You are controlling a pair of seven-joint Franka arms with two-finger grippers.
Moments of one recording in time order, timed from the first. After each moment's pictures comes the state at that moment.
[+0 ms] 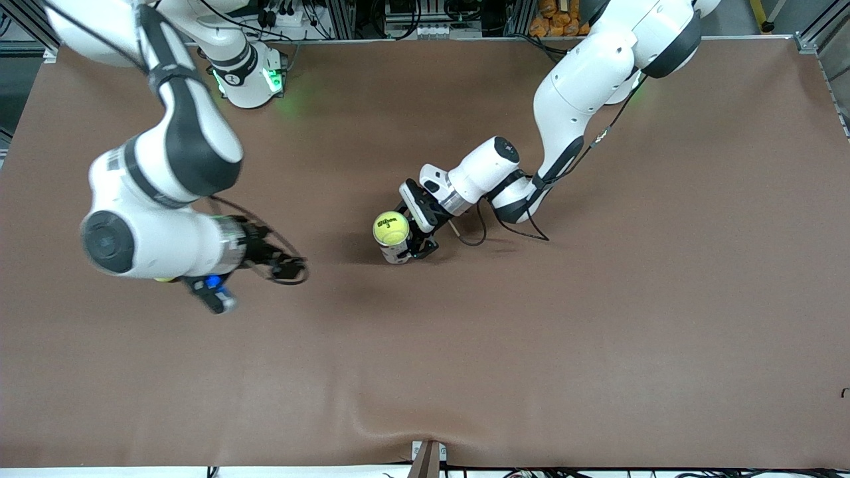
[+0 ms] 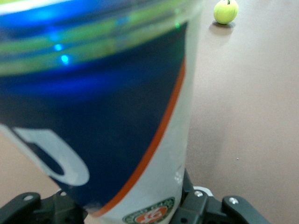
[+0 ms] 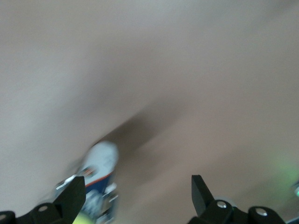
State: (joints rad) left arm -0.45 0.89 -0.37 -1.84 0.33 3.55 0.17; right arm 0.14 0.54 0.14 -1.25 0.15 1.53 0.89
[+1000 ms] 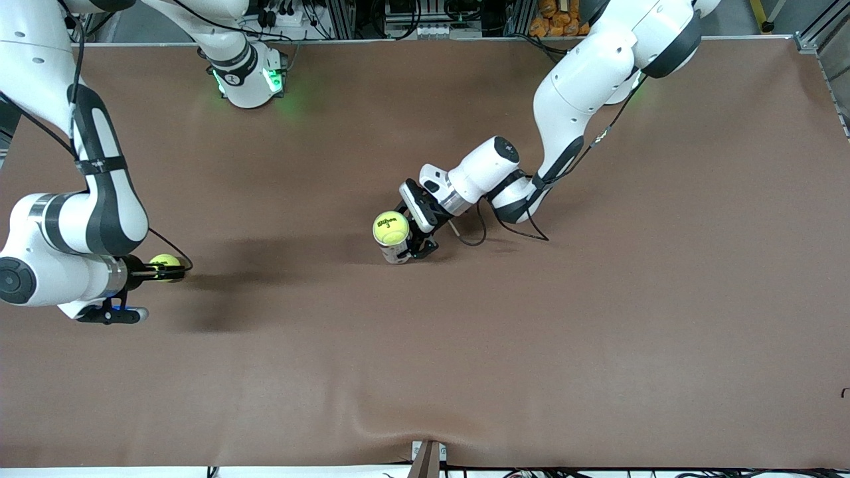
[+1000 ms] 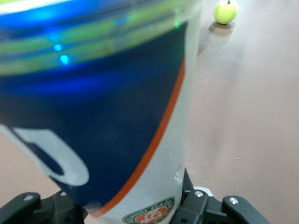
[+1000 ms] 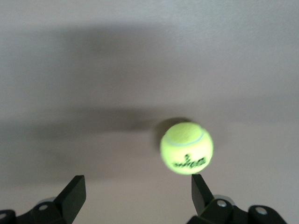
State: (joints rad) left arm -0.45 0.89 -0.37 -1.84 0.33 3.55 0.17; right arm -0.23 0.57 0.12 -1.63 -0.12 1.89 -0.05
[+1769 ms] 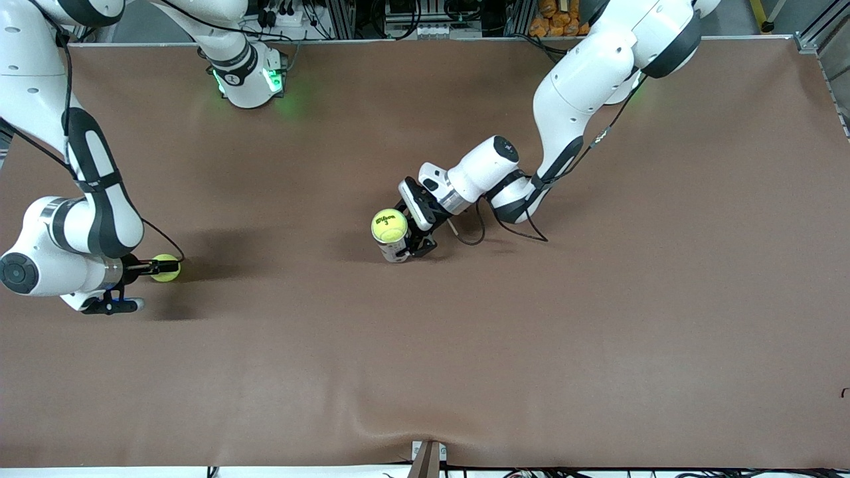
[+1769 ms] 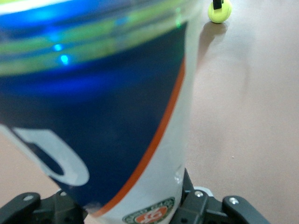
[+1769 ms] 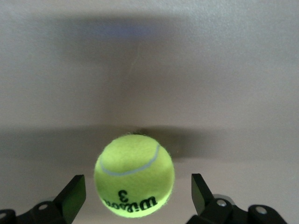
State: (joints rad) left arm -0.45 0.89 -0.37 -1.84 0.36 3.55 0.17; right arm -0.31 0.63 0.10 -1.73 -0.12 2.04 -0.18
